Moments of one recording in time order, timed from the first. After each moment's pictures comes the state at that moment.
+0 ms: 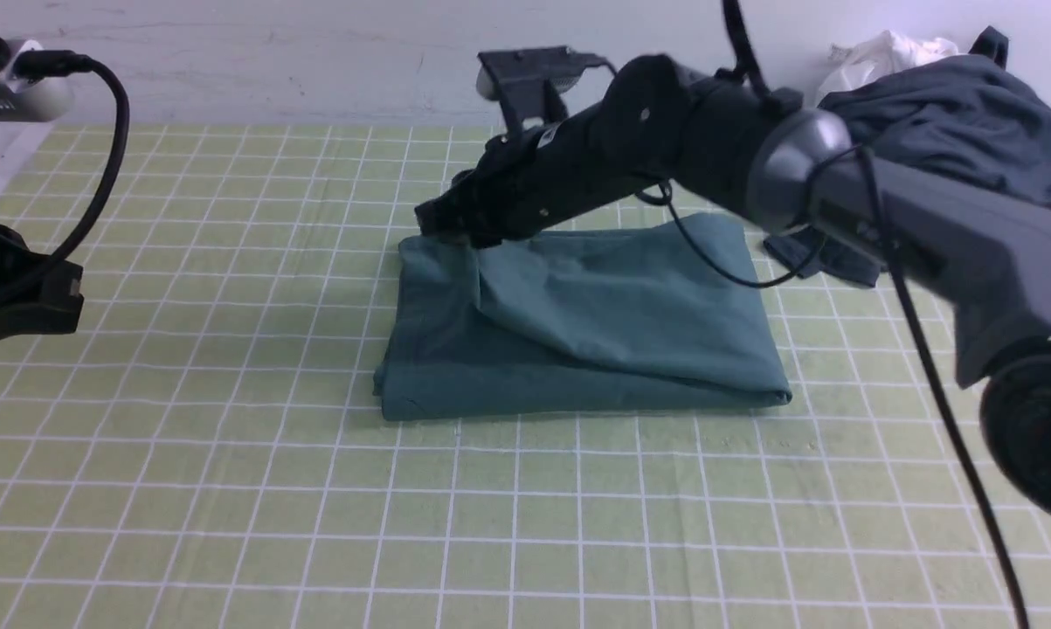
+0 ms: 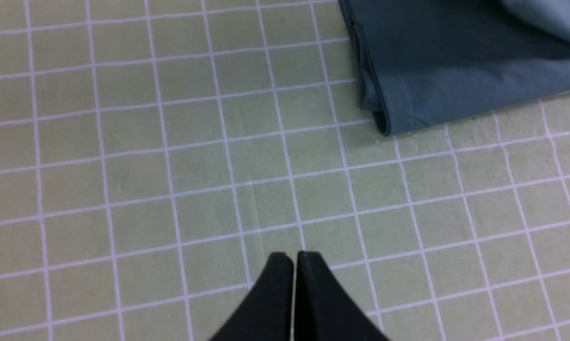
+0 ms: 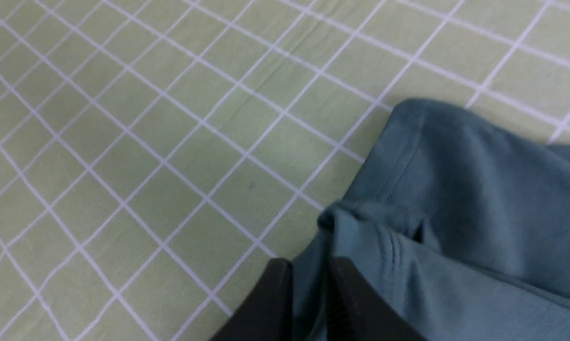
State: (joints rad) right arm 0.56 2.30 -2.04 0.54 0.68 -0.36; left arm 0.19 1.20 -1.08 -0.41 0.99 0.44
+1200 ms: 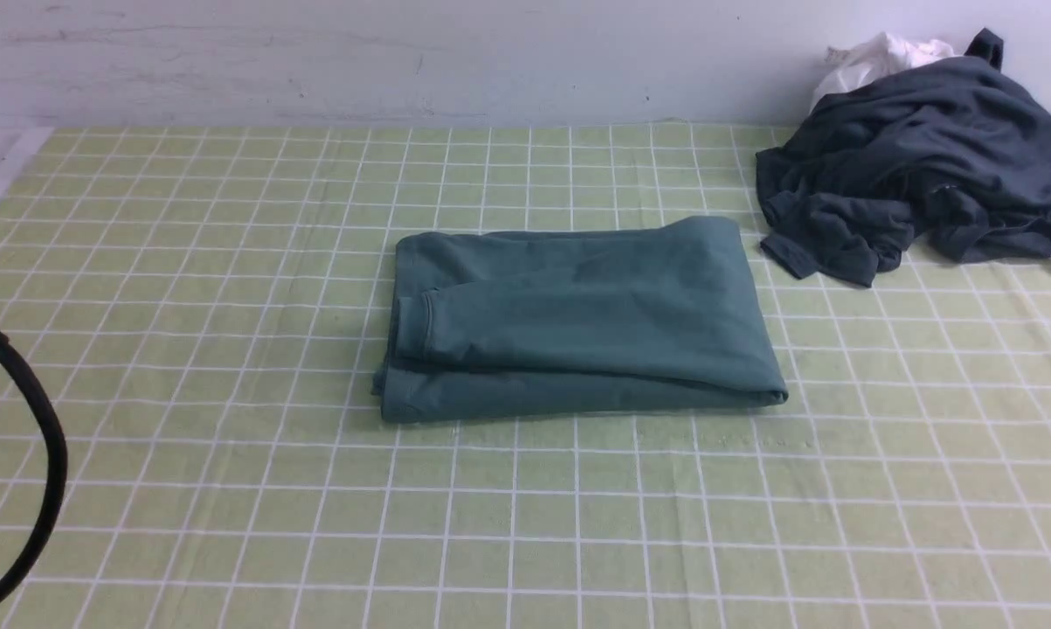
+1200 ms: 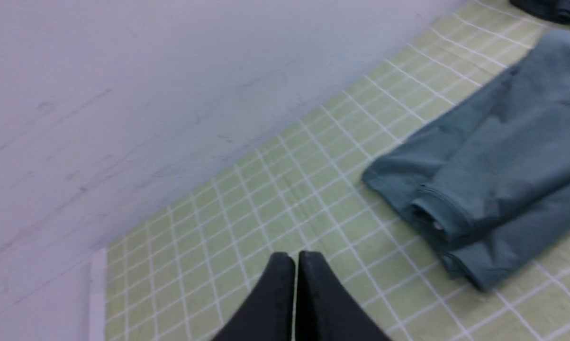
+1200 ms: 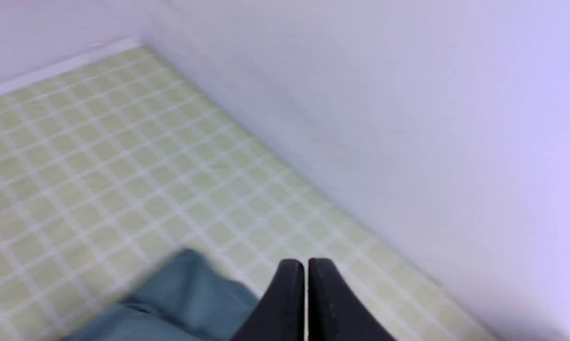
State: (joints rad) right arm 0.38 1.77 -2.35 0.09 1.16 -0.39; left arm 0.12 0.66 -0.73 -0.61 0.48 1.04
